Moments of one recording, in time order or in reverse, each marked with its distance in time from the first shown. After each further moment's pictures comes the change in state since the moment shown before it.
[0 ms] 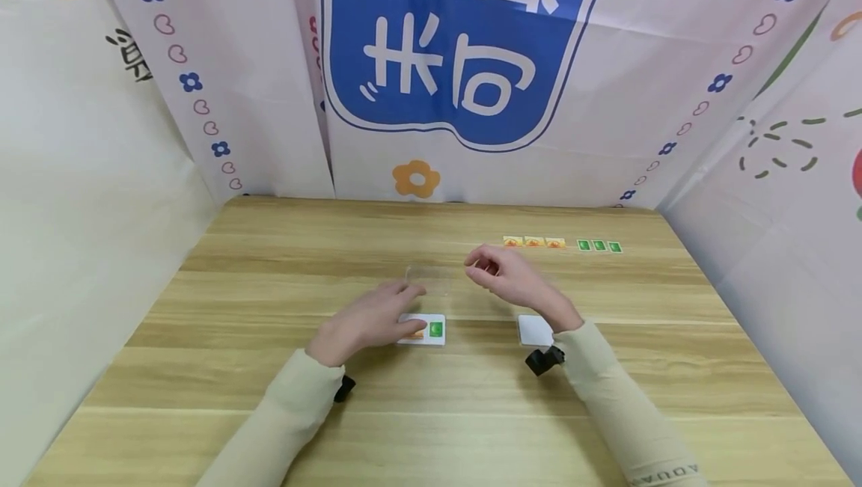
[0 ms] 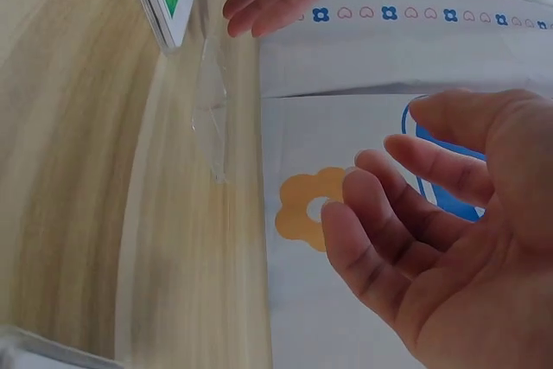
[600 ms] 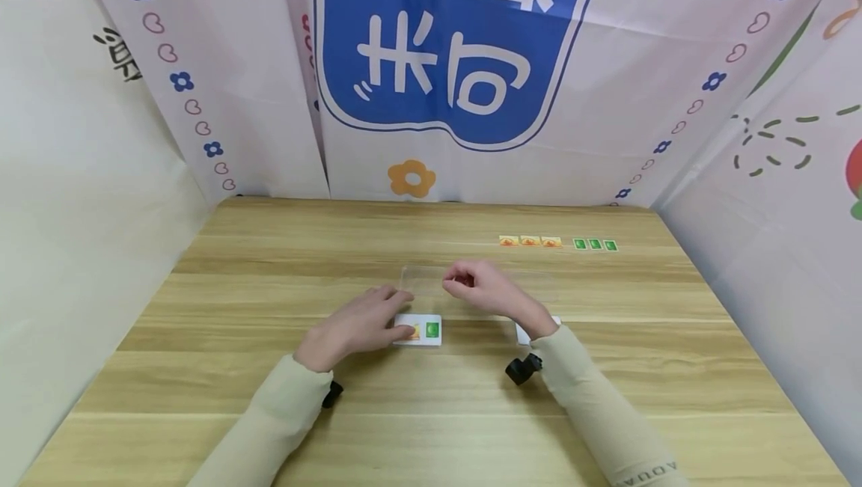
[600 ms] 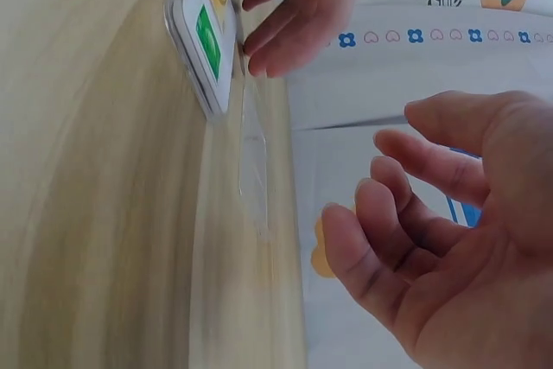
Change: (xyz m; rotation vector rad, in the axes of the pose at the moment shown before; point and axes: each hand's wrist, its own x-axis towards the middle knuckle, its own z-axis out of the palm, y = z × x) left_hand -0.005 -0.013 0.010 0.025 0.001 -0.020; right_hand 0.009 -0.004 0.029 0.025 -0.059 -0.050
